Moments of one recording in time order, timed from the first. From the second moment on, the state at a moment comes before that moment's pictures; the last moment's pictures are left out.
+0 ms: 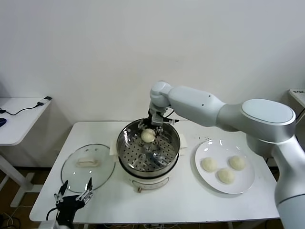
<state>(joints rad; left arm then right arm) 1.83 -1.51 -0.70 -2.23 -0.17 0.21 -0.03 0.47 1.41 -1.30 0.90 -0.21 0.69 -0.94</state>
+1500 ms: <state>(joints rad) 1.84 -1.53 -0.71 -2.23 -0.18 0.20 -0.03 0.62 0.69 -1.76 1.37 0.65 -0.29 -0.74</state>
